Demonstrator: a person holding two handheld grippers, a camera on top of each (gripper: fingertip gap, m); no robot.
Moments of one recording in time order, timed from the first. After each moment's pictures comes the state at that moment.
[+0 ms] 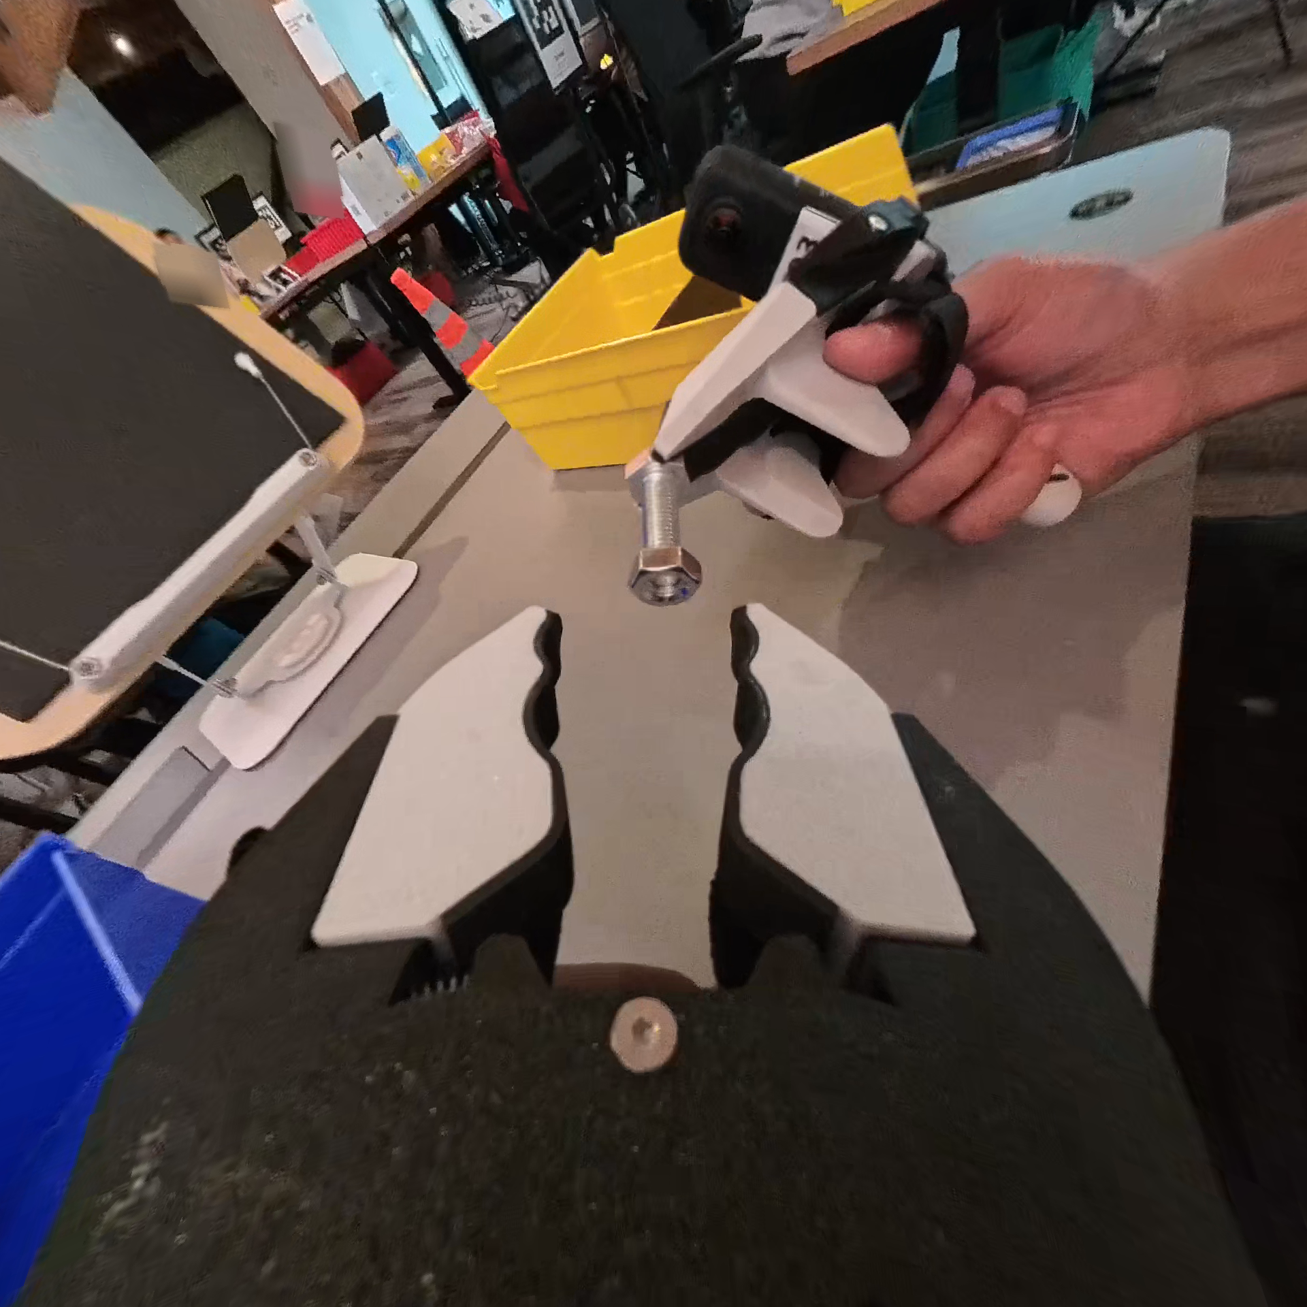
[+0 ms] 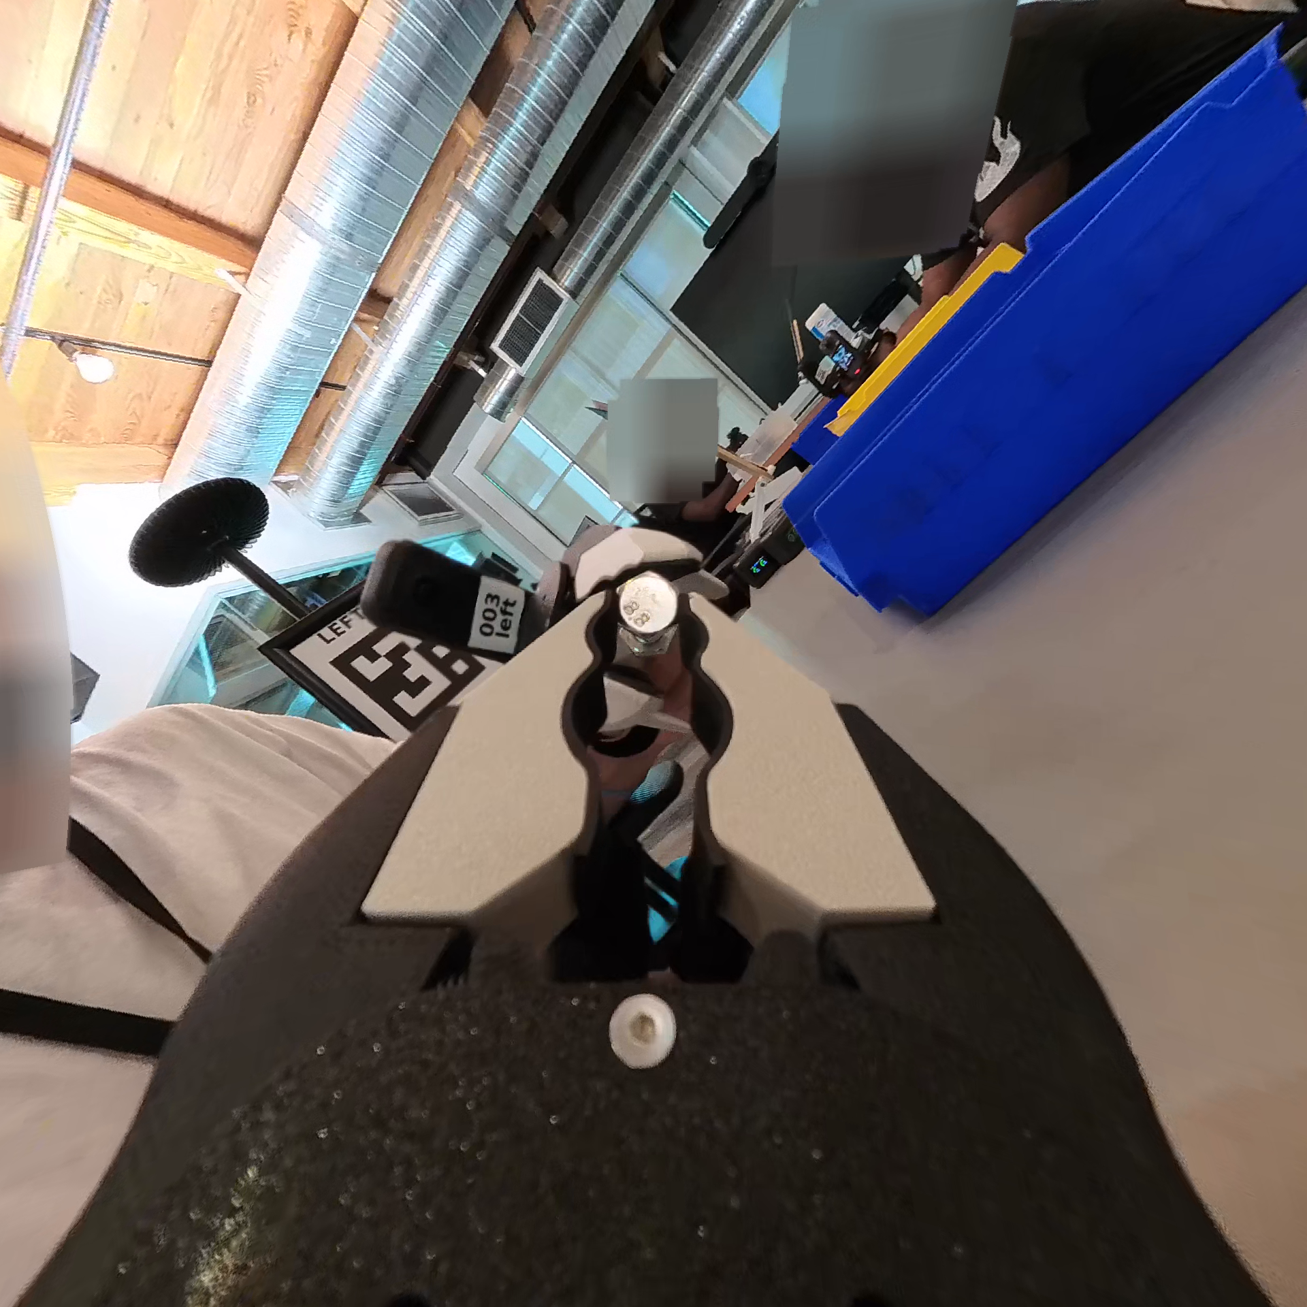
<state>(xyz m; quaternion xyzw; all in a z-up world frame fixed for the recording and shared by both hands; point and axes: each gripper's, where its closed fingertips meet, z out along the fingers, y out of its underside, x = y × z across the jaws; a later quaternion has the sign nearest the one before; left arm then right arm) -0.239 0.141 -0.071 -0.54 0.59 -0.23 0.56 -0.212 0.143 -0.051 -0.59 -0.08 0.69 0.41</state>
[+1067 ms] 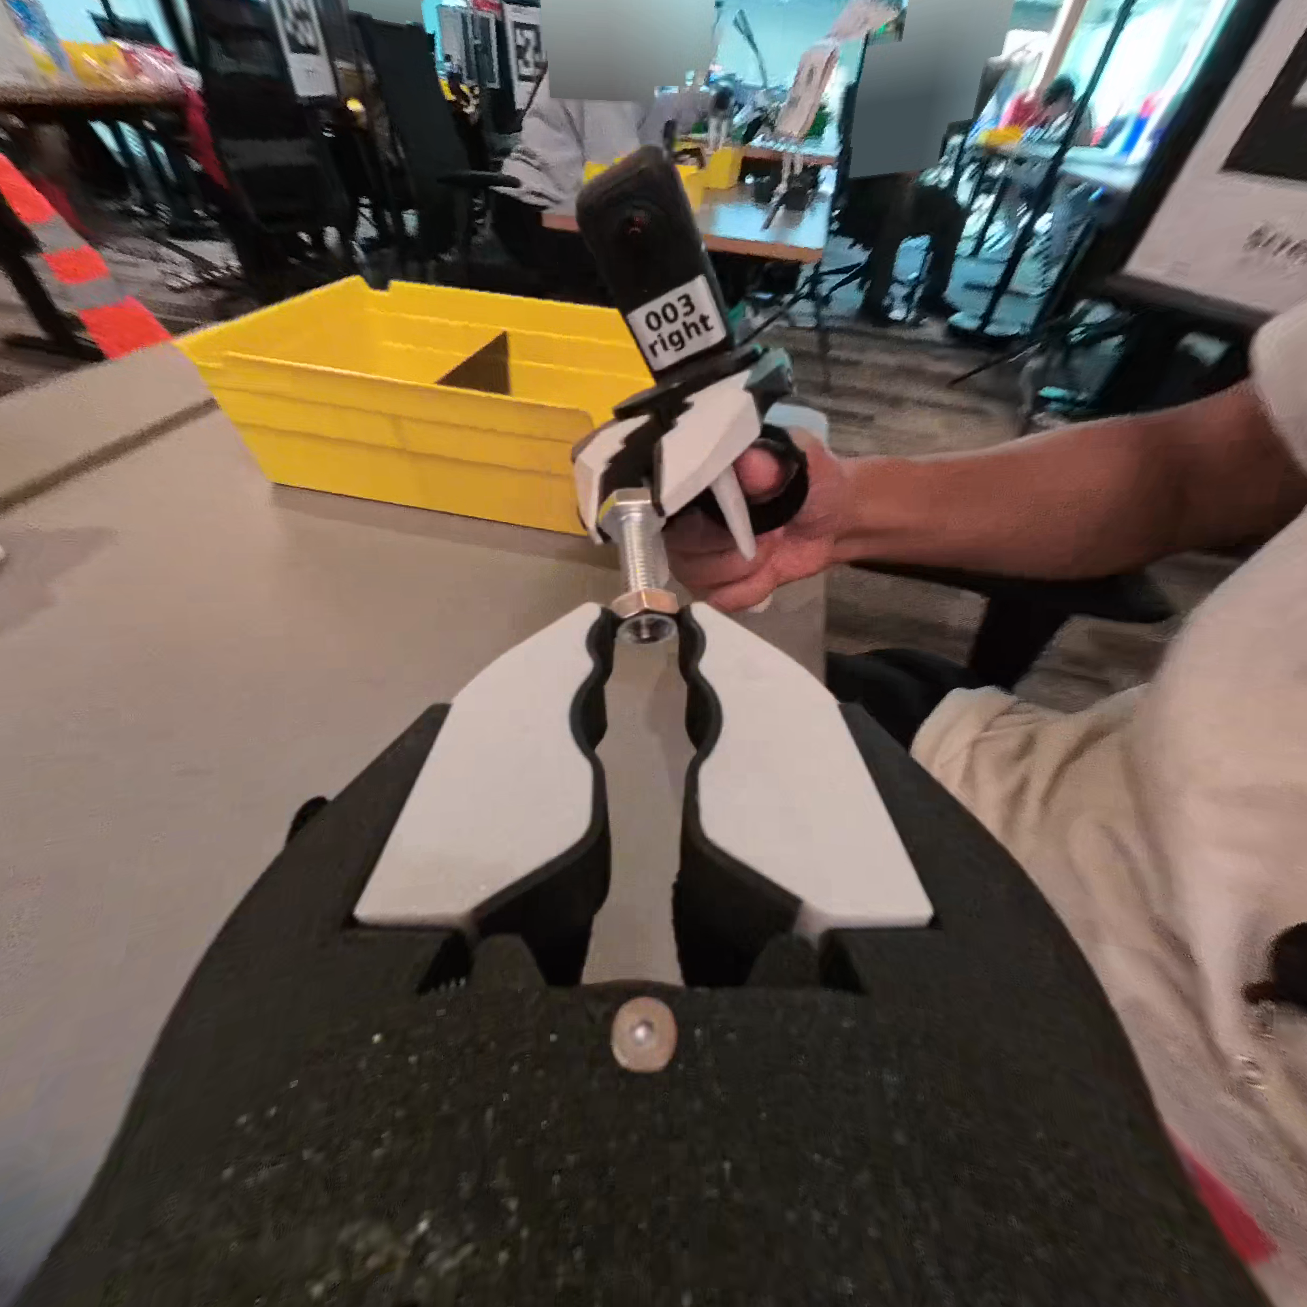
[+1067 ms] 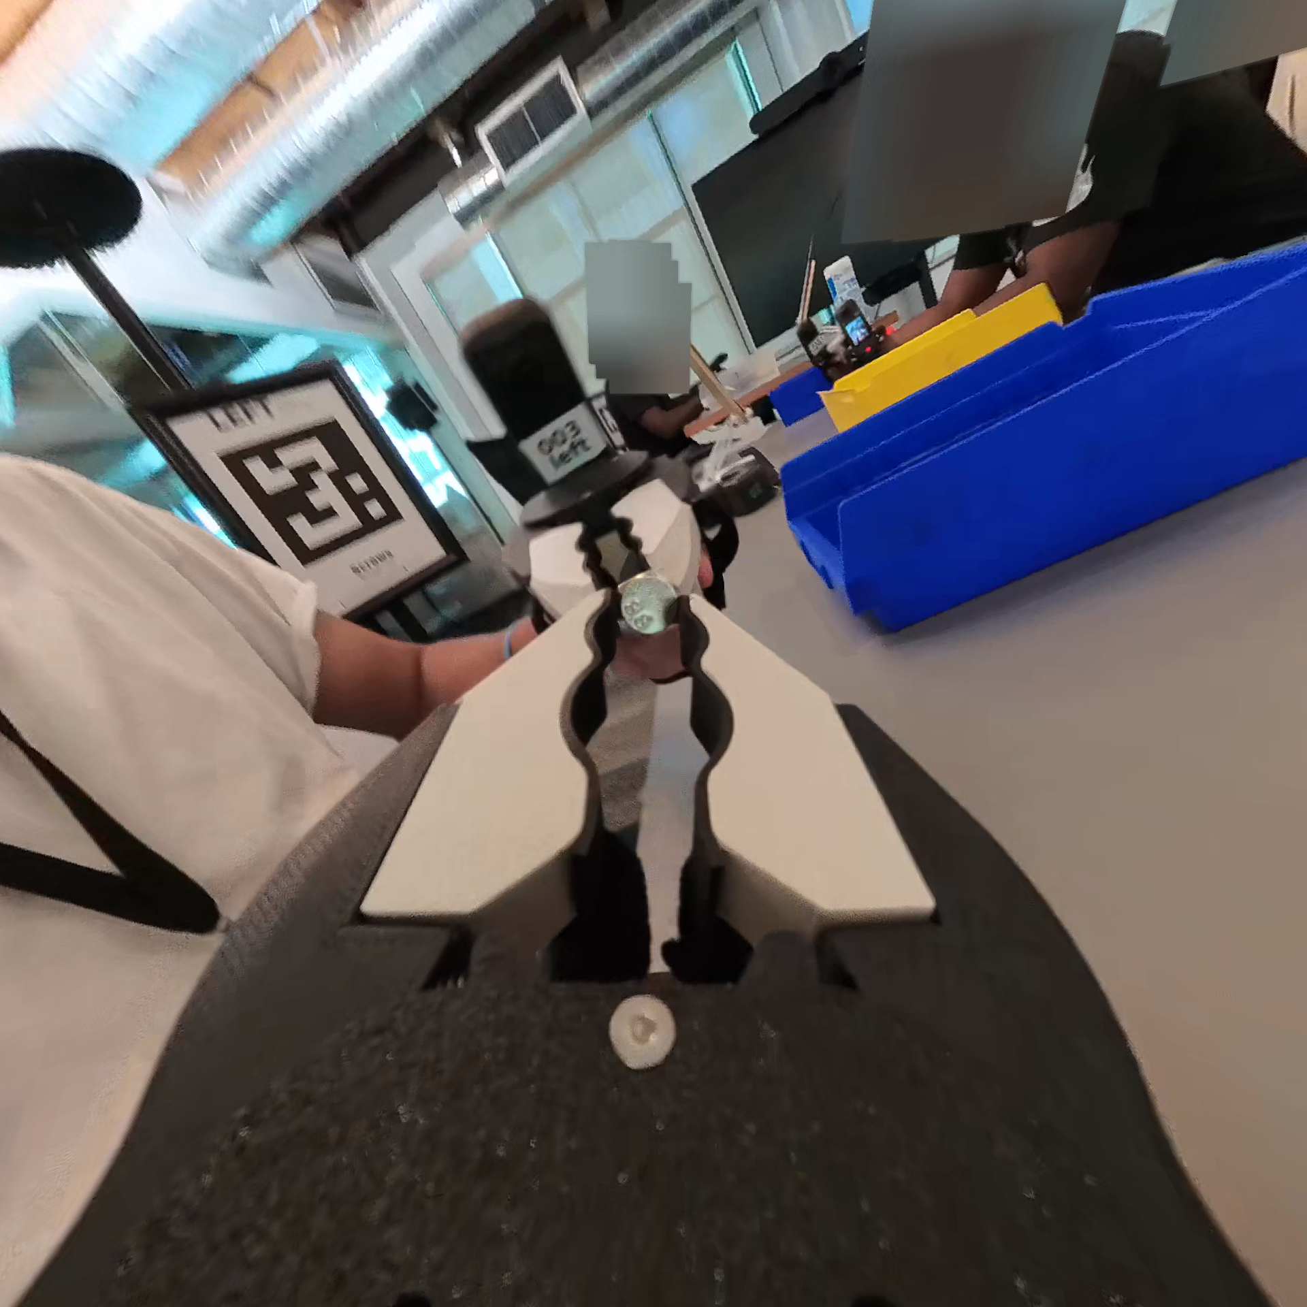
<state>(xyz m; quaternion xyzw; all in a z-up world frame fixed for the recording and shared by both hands) -0.240 0.102 -0.055 -0.54 0.56 -0.47 0.41 -0.223 0.113 -0.041 -0.60 -0.25 0.59 0.48</state>
